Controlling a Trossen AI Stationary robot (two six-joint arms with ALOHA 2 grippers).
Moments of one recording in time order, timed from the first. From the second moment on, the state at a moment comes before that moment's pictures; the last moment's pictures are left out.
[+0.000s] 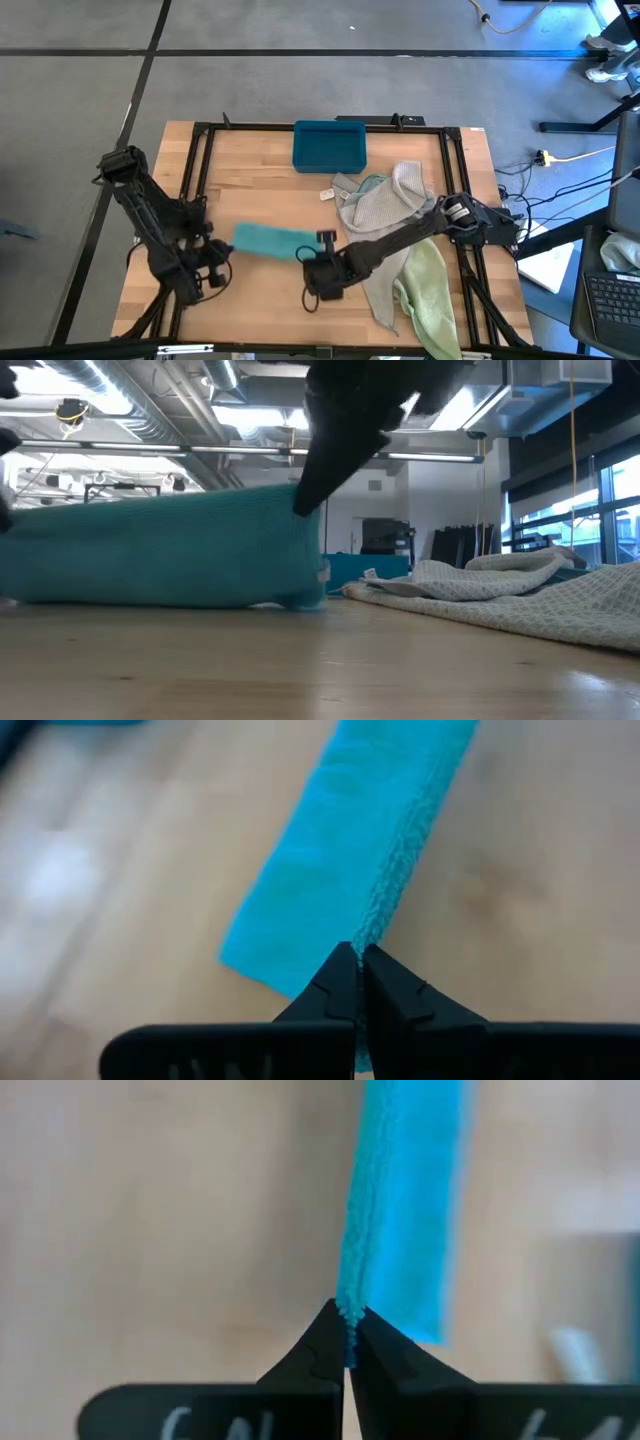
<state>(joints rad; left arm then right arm) -1.11 1.37 0.66 -0.96 -0.74 -1.39 0.42 2.17 1.80 -0.83 0.36 0.21</state>
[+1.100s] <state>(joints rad) -1.23 1.37 0.66 -0.68 -0.49 -1.14 0.46 2.17 1.64 -0.51 0.14 0.21</state>
